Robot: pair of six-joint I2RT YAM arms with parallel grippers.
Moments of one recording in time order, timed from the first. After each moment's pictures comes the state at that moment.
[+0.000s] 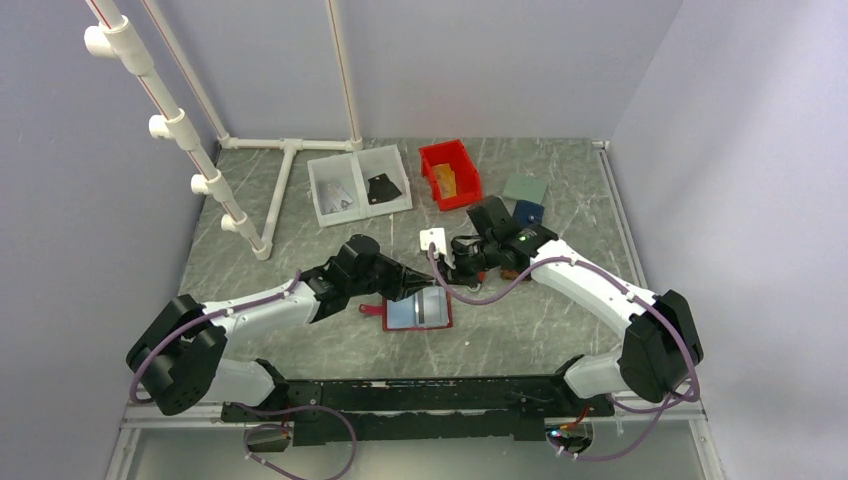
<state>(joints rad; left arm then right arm) -0.77 1.33 0.65 0.10 0.22 -1.89 0.64 1.37 1.01 -0.56 -0.69 -0.78</state>
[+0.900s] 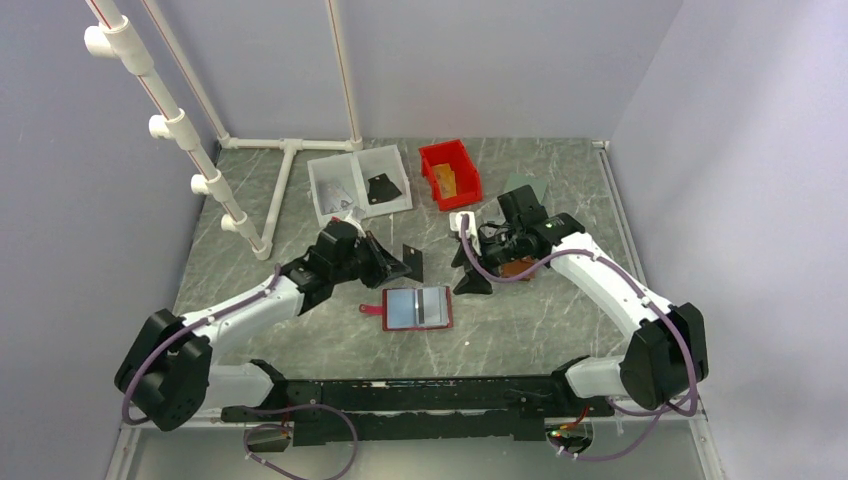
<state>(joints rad) -0.65 1.26 0.67 0.04 0.23 -1.26 0.47 1.33 1.04 -0.73 -0.90 -0.82</state>
